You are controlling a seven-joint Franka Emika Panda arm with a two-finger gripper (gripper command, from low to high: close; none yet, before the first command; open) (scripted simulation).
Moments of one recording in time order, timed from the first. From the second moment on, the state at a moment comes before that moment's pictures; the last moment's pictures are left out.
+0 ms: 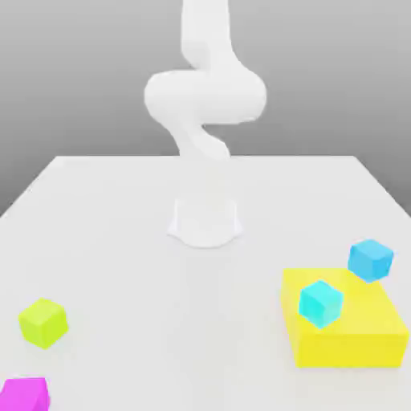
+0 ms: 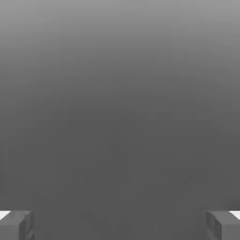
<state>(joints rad) -0.05 -0.72 0.00 -2.32 -0.05 2.34 0.82</state>
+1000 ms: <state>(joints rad) -0.52 0.27 -0.14 -2.57 0.13 2.84 0.51</state>
